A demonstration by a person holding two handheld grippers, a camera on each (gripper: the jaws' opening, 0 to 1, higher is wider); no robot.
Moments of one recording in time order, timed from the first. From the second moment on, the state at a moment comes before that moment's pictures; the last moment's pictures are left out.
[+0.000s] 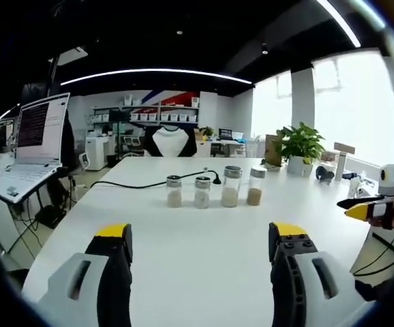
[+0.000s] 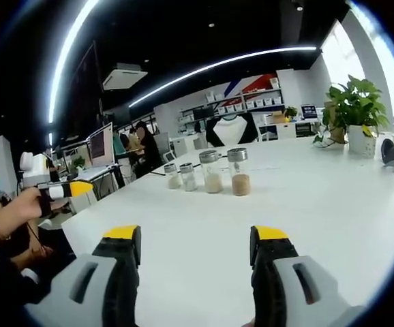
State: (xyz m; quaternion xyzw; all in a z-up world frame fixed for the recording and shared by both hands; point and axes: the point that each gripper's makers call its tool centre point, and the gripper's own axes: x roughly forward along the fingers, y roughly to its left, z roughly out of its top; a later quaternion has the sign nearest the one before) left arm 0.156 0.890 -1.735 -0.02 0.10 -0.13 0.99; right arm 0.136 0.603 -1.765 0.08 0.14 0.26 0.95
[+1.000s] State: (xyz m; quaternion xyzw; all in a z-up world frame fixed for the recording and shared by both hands) left arm 0.193 0.903 -1.718 0.01 0.06 -0.12 0.99; right arm 0.132 0.609 -1.756 0.07 0.13 0.26 0.95
